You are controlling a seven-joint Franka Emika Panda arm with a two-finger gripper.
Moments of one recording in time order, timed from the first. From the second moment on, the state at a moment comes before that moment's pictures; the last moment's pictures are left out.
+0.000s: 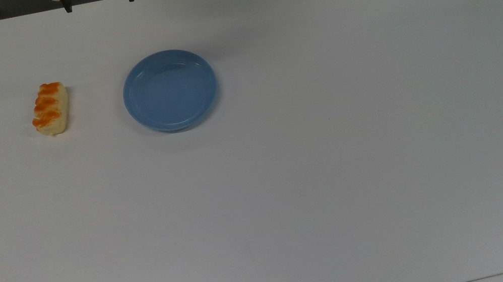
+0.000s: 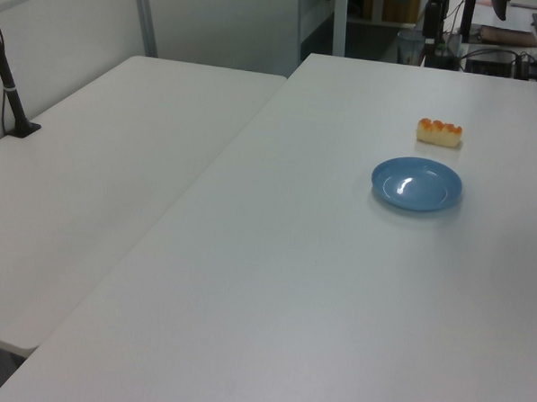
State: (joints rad) arm -0.01 0.02 -0.14 -1.58 -0.04 1.60 -0.21
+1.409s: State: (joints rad) arm -0.01 0.04 -0.14 -1.58 -0.04 1.60 -0.21
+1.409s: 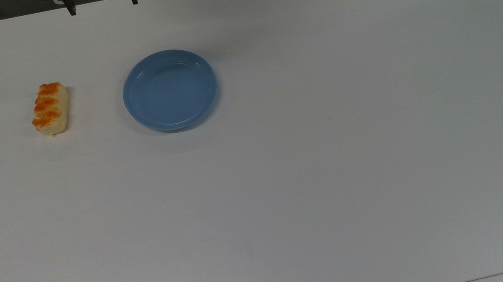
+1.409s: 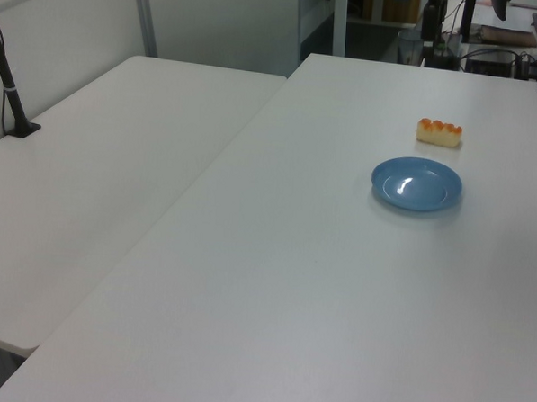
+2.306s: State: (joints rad) arm -0.01 0.18 -0.34 -1.74 -0.04 1.92 -0.32
